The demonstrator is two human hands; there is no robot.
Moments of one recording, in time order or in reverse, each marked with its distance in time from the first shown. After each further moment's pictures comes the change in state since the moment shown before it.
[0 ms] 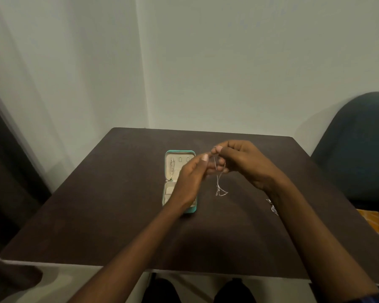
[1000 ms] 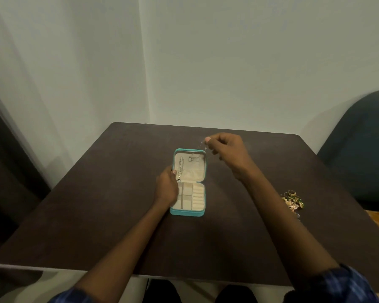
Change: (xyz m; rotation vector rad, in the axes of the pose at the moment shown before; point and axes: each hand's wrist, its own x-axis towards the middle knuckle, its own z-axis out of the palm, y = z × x) left_hand 0.038 -0.103 -0.069 0.549 0.367 -0.186; right_hand 0.061 0.027 0.027 -0.156 0.271 -0.120
